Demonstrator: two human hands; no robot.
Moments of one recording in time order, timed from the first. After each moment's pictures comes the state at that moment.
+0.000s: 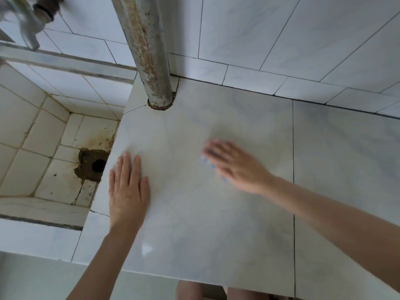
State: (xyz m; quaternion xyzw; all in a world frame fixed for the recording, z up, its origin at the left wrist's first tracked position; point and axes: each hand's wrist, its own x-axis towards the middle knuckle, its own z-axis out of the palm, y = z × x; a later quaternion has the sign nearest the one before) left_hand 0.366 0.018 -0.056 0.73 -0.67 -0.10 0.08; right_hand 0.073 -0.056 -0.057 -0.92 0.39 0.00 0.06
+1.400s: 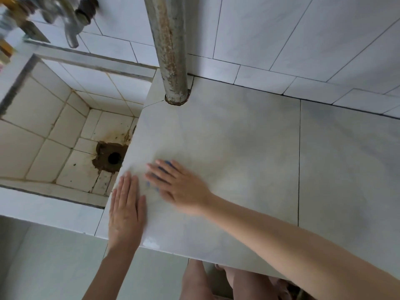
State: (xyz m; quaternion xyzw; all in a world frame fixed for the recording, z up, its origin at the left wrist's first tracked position) left_hand 0.399 0.092 -0.054 0.74 -0.65 -0.11 0.14; right_hand 0.234 0.011 -0.060 -0.94 0.34 -0.02 0.07
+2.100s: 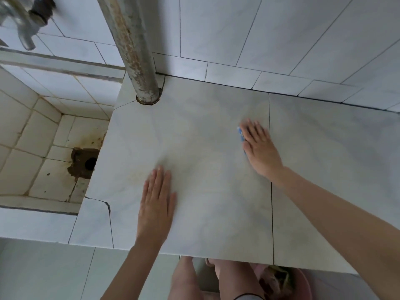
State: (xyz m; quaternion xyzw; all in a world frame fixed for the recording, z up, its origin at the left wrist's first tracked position) left_hand 0.302 0.082 -0.054 0.64 -0.75 -0.15 0.11; right_hand -0.004 -0.033 -0.058 -0.75 0.66 0.01 0.07
